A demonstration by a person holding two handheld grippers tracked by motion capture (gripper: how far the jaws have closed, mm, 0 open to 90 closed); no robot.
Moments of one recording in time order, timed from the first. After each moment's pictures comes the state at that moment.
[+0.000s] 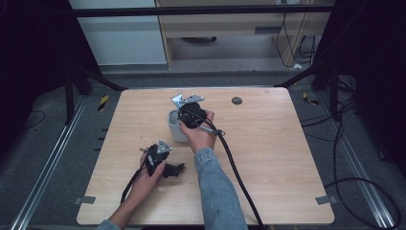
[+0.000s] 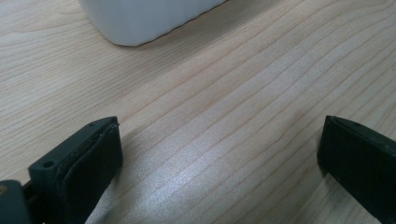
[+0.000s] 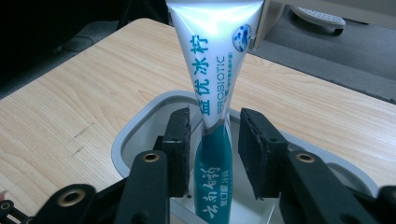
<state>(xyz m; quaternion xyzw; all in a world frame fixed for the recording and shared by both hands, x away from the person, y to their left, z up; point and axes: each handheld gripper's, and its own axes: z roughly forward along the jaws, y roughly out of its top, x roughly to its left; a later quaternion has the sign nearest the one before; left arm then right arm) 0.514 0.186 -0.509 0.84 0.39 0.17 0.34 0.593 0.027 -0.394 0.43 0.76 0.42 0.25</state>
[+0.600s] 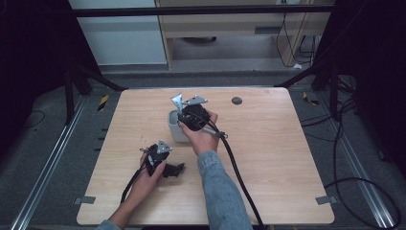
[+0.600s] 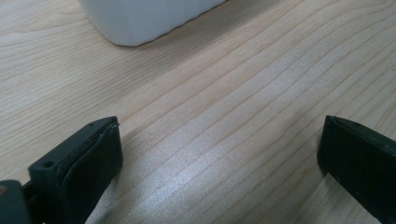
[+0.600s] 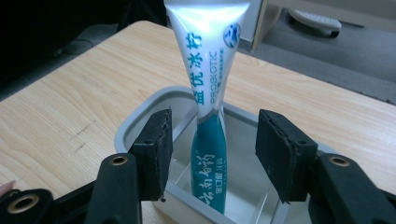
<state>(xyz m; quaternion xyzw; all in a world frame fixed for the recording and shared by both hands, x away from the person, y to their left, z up) 0.514 0.186 -0.509 0.84 0.39 0.17 0.34 0.581 0.018 -0.389 0.43 0.76 0.43 0.25</state>
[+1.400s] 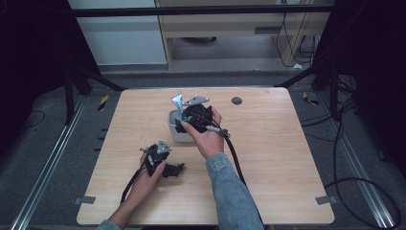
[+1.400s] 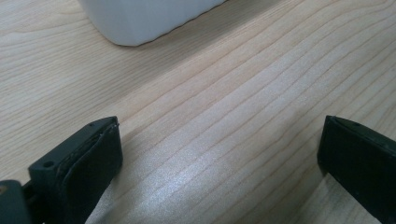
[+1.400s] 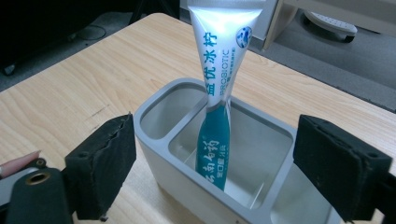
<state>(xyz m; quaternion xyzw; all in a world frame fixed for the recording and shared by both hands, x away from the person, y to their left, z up) 0.514 0.186 -0.509 0.84 0.39 0.17 0.34 0.571 0.009 -0.376 0.39 0.78 0.41 0.24</state>
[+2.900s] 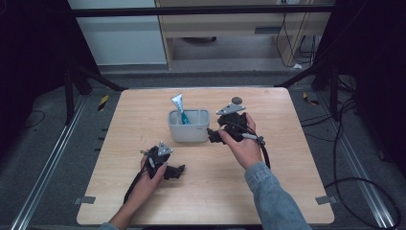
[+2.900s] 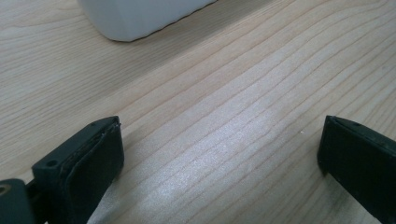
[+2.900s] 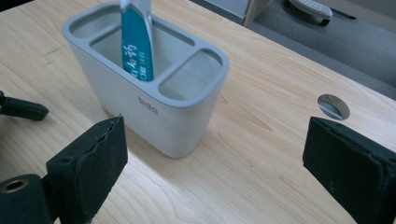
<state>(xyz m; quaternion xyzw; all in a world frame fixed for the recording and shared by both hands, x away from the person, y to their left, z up) 0.506 0.182 -0.509 0.83 0.39 0.18 0.34 0.545 -0.091 -0.385 0.40 0.80 0.37 0.25</state>
